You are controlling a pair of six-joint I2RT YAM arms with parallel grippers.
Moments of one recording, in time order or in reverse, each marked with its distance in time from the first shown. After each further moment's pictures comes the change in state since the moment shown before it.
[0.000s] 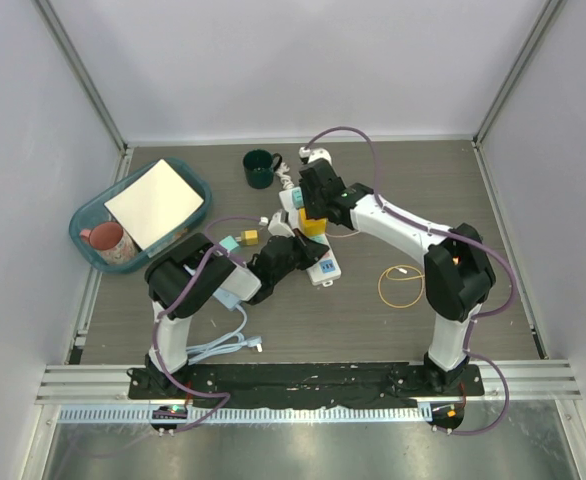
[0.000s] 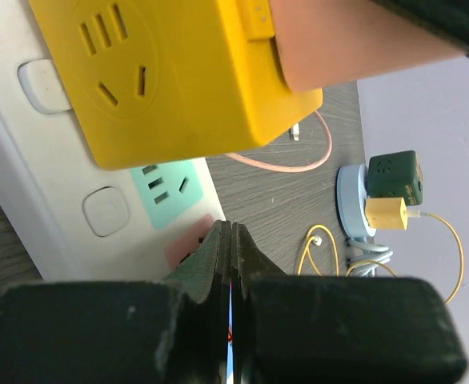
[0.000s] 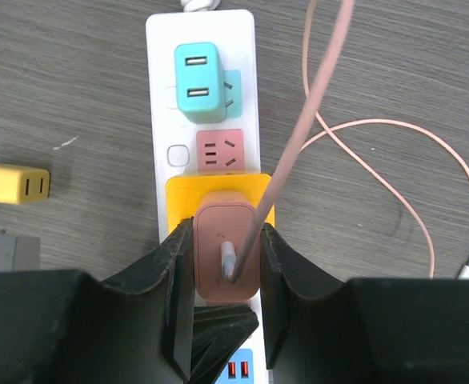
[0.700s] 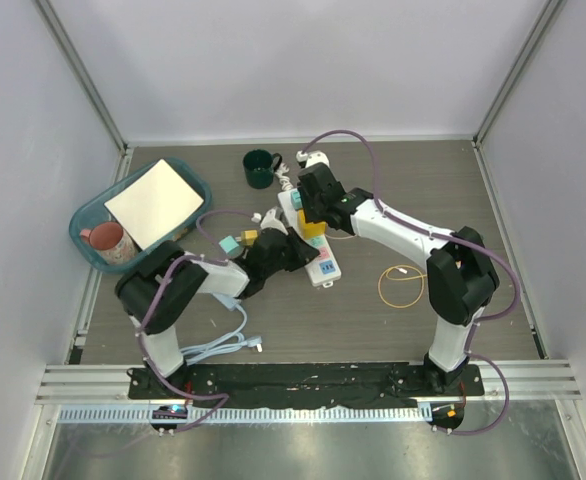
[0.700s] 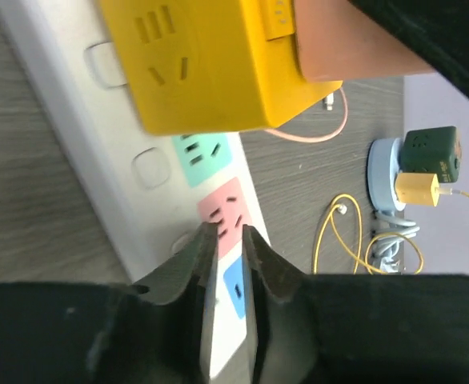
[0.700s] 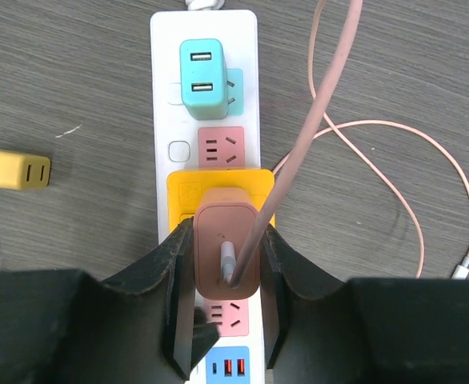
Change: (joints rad) left arm 0.025 -0.145 -0.013 -0.229 0.050 0.032; right arm 0.040 -0.025 -0.038 0.025 0.051 -0.044
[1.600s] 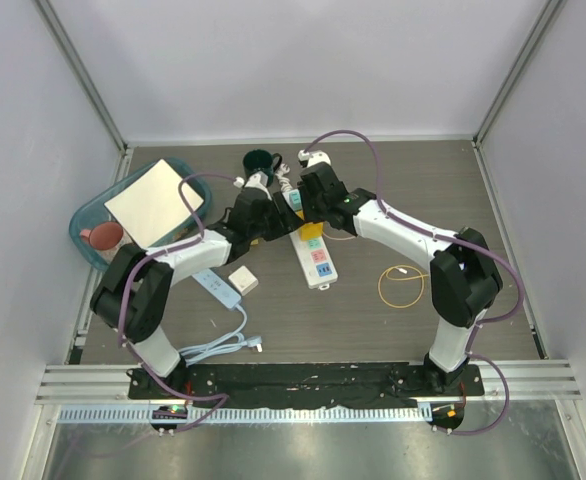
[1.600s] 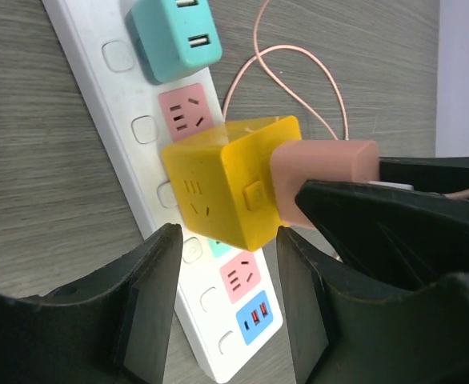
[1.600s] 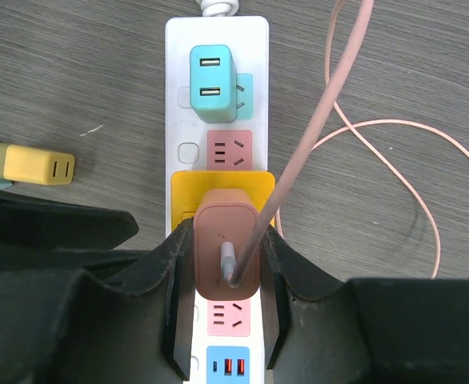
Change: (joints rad) left arm 0.193 -0.191 0.233 -0.555 0.109 0.195; right arm -0.005 -0.024 -0.020 0.017 -0.053 0.028
